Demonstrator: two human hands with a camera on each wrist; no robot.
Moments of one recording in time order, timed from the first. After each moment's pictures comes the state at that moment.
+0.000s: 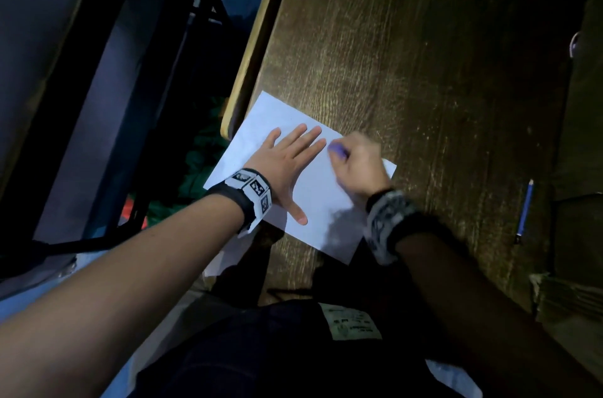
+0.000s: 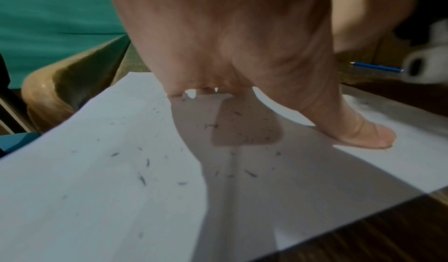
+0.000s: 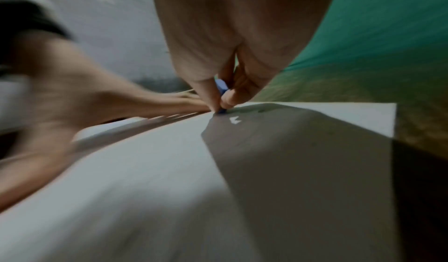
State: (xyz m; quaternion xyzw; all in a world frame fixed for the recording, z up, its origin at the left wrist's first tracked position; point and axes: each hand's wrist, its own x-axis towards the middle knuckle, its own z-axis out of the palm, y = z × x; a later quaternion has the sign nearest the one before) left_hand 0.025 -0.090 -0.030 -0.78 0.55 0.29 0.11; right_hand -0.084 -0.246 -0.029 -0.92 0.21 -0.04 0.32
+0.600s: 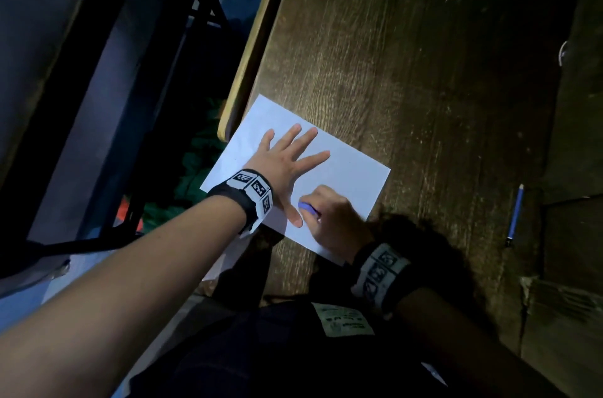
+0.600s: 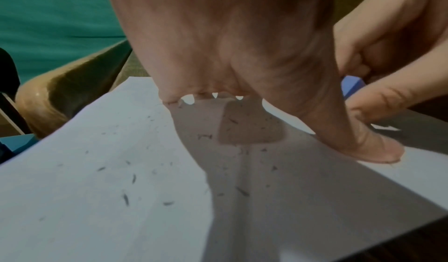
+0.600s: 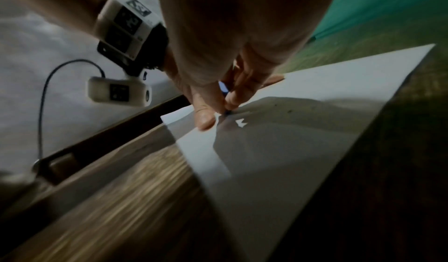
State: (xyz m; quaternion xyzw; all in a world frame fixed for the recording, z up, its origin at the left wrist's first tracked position) left_hand 0.023 -0.095 -0.025 -0.78 0.53 0.31 0.11; right_hand -0.139 -0.188 -0.021 -0.94 0.06 0.01 0.32
